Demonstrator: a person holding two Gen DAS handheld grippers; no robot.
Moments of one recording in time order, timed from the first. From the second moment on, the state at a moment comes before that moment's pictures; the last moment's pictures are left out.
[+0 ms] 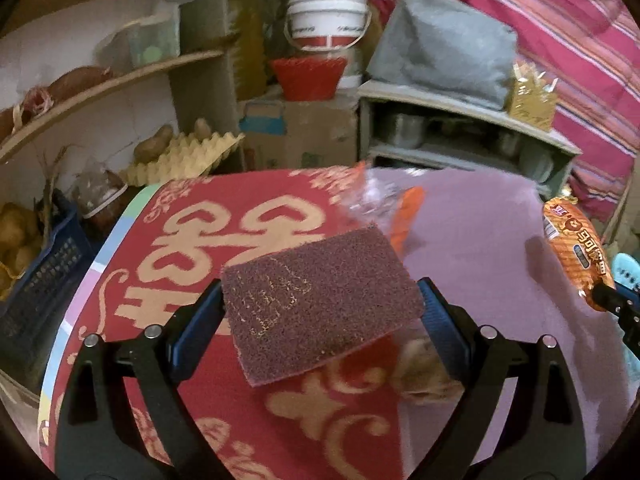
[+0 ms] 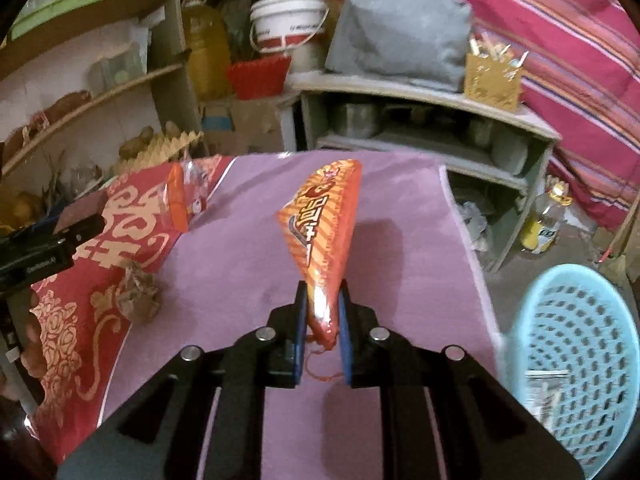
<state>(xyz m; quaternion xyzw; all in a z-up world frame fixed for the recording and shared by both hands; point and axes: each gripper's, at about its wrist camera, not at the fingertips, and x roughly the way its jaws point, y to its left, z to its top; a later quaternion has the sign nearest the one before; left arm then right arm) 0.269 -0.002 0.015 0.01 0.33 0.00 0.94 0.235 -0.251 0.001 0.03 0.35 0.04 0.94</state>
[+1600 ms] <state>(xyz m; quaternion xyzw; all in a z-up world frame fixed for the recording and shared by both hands) 0.225 -0.360 0.027 0.06 0.34 -0.23 0.91 0.138 -0.507 -0.006 0.14 0.35 -0.08 0.92</state>
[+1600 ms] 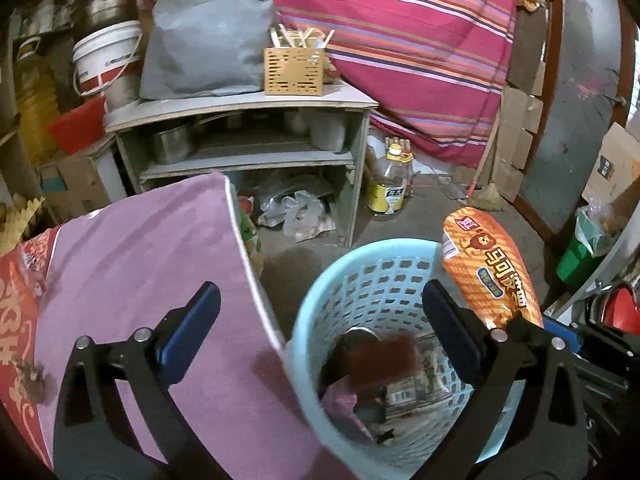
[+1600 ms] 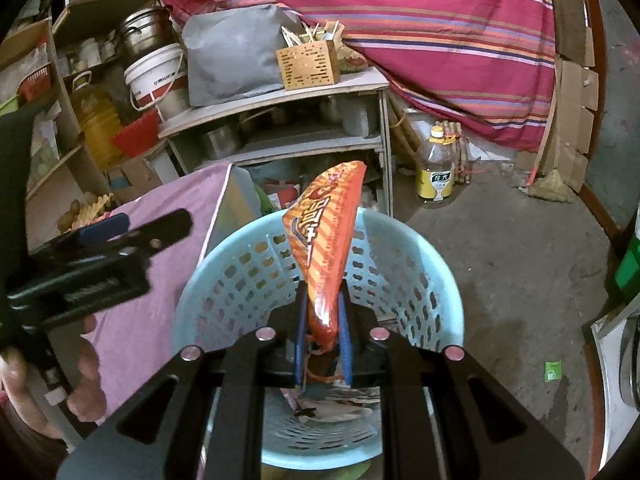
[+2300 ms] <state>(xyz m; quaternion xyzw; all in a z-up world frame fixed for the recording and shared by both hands) 0.202 -0.157 0.040 0.07 0.31 -0.11 0.94 0.166 -0.467 -0.029 0.09 0.38 -0.16 0.91</state>
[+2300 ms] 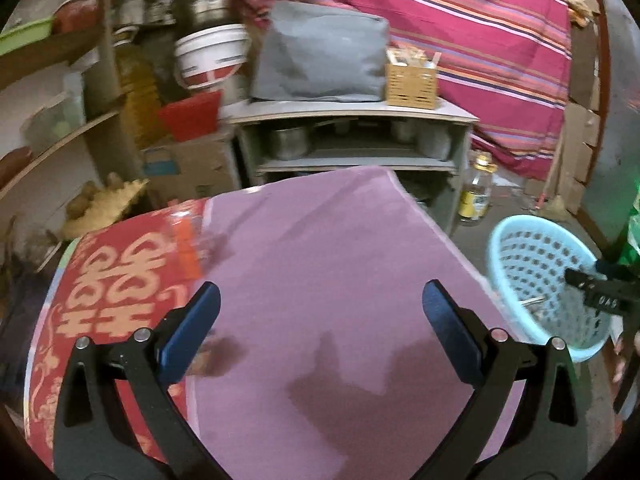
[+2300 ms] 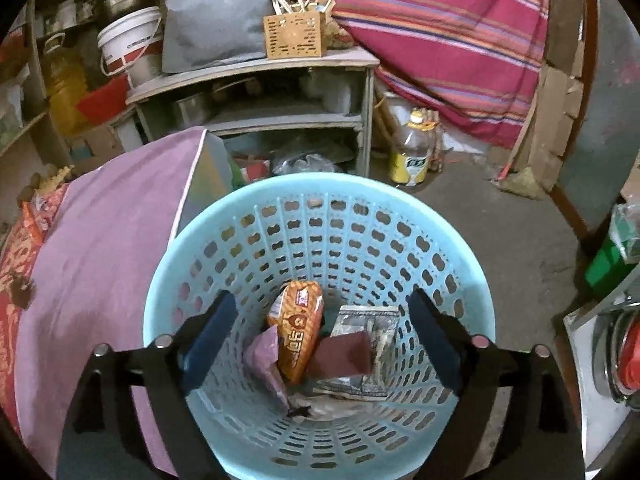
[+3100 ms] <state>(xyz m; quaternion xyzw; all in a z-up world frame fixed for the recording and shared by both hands) 0.260 -0.059 -0.047 0.03 0.40 -0.06 0.91 0.206 -0.383 -0.015 0.08 0.35 -0.15 0.92</state>
